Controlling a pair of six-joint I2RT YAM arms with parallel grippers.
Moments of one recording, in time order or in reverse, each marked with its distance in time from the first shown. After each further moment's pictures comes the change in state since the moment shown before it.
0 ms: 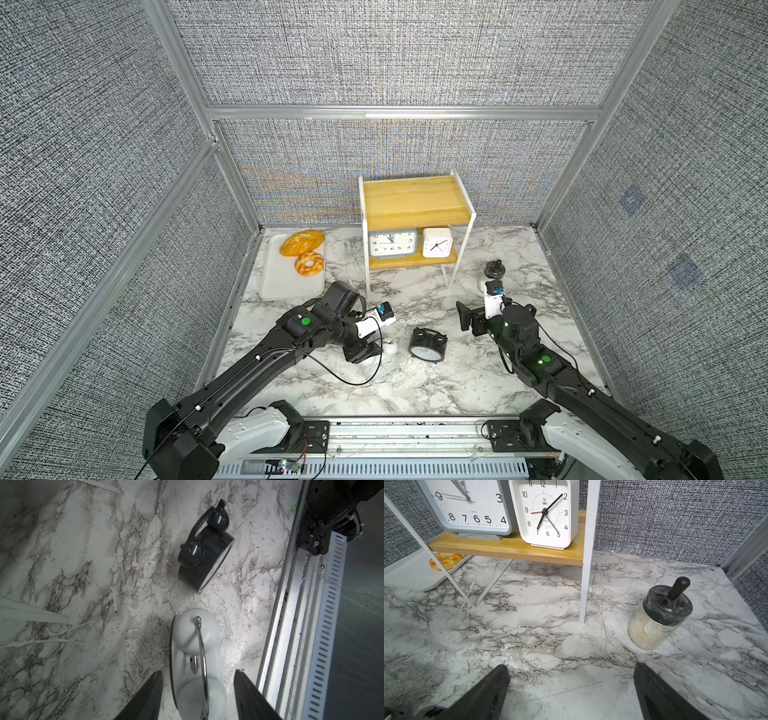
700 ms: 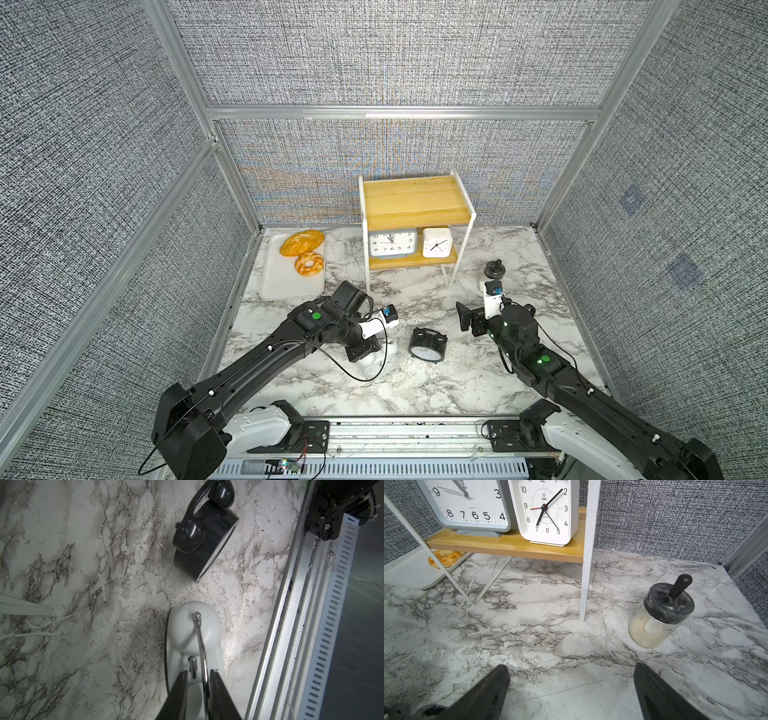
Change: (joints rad) left arm -0.024 0.074 0.023 -0.035 -0.026 0.001; right arm -0.001 0.007 -0.002 0.000 -0.002 0.001
